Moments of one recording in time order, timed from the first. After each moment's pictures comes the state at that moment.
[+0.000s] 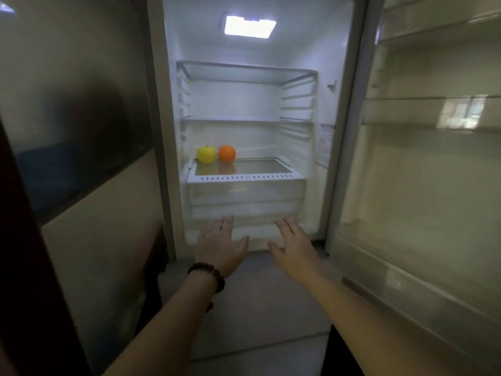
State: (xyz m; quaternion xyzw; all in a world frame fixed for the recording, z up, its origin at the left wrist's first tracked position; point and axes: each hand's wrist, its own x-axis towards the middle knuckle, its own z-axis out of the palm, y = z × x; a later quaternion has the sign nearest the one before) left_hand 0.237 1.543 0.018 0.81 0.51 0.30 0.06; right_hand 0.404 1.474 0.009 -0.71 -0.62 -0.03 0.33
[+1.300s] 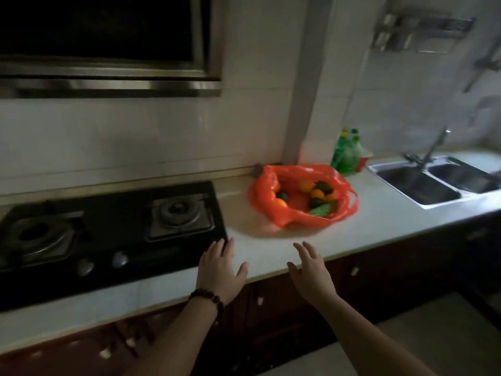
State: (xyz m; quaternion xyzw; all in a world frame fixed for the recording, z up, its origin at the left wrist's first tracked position) left_hand 0.401 0.577 -0.169 0.93 -0.27 -0.01 0.23; right_hand 0.296 0.390 -0.169 -0.92 0.26 -0.09 0.27
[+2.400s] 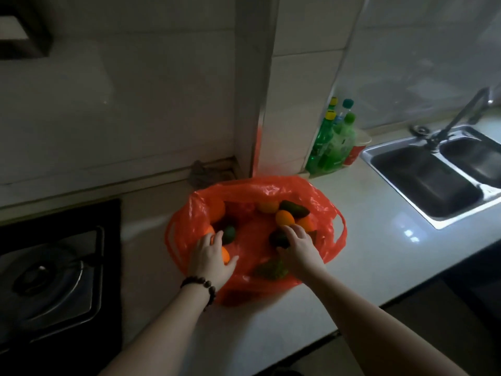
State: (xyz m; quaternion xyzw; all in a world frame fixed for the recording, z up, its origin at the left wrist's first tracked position) left_hand 0.625 0.248 -0.253 0.94 -0.25 -0.09 0.23; right_hand 0.522 0.056 -0.237 -0.93 0.28 0.02 0.25
